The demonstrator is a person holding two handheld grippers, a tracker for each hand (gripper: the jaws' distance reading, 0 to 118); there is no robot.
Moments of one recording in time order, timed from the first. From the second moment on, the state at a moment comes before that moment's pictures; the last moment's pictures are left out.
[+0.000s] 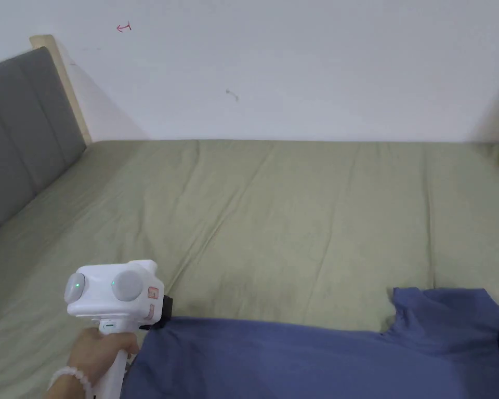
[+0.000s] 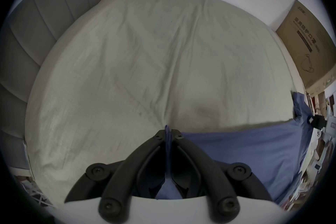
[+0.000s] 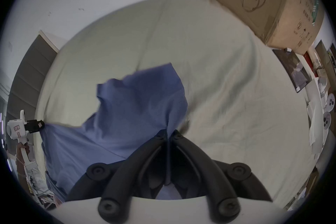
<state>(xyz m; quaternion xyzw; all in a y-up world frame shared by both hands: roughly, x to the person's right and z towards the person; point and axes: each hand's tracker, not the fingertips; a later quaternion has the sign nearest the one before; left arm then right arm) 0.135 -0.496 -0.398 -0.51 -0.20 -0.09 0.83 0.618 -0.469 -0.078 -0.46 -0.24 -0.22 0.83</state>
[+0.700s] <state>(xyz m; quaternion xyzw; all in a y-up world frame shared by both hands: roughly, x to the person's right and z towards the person) -0.033 -0.436 -0.156 -0.46 -0.23 -0.08 0.85 0.478 -0.429 0.169 -0.46 -0.20 -0.24 0.83</state>
